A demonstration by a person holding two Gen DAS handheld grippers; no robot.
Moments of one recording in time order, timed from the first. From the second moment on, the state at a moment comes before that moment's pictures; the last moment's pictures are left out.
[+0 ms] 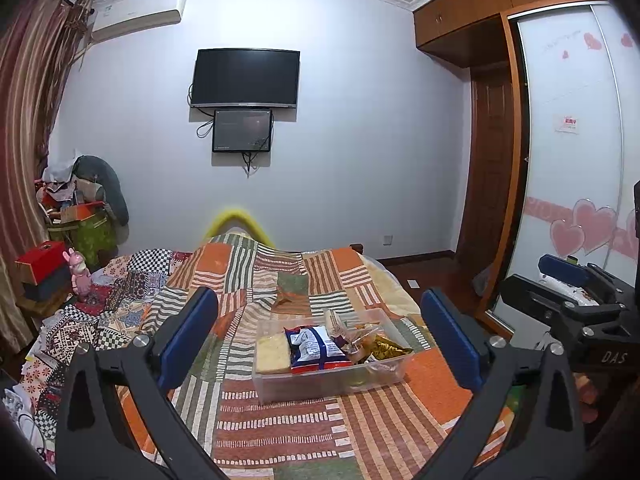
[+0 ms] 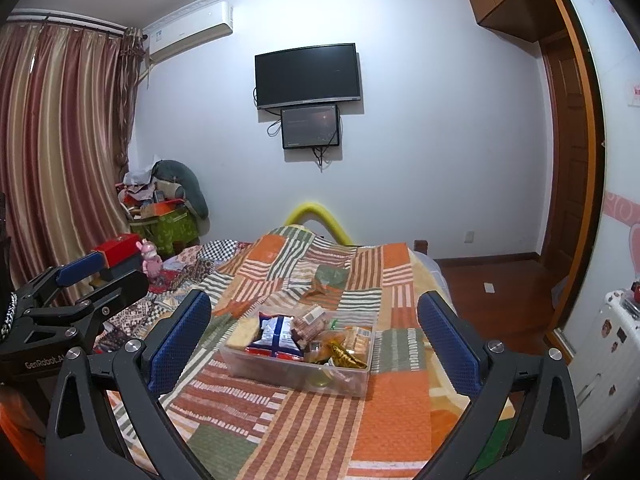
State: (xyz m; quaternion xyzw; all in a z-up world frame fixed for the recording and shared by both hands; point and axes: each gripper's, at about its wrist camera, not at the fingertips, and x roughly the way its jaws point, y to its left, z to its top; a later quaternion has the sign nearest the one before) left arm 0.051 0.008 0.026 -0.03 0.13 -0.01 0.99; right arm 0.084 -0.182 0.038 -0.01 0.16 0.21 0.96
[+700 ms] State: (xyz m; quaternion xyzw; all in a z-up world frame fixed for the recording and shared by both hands) left arm 0.051 0.006 0.024 -0.02 0.12 -0.01 0.99; right arm 0.081 -0.186 0.035 -0.01 0.16 0.20 0.97
